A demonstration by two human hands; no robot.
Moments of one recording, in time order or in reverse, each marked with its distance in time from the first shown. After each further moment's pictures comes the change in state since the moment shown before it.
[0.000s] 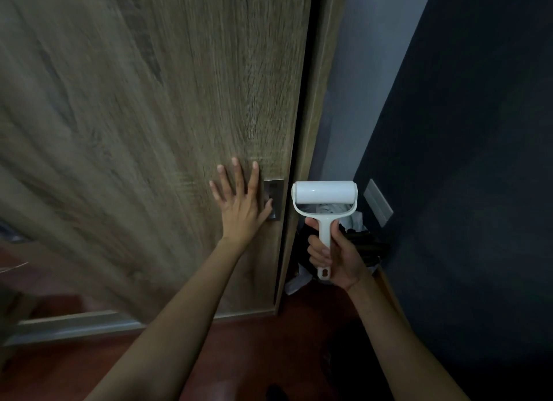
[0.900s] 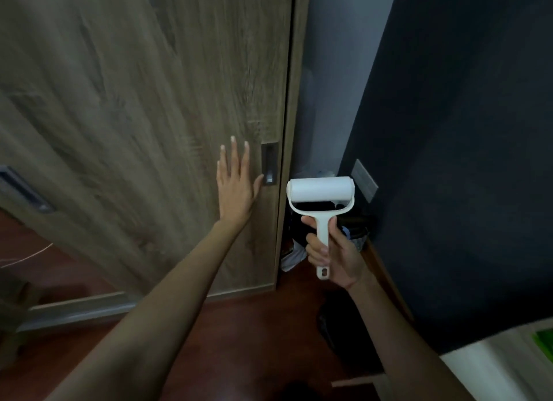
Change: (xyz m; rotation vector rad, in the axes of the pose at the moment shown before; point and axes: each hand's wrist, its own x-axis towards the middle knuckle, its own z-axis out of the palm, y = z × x) left_hand -0.049 0.019 -0.063 -0.157 -0.114 -0.003; right_hand -0.103 0.054 0.048 0.013 0.056 -0.032
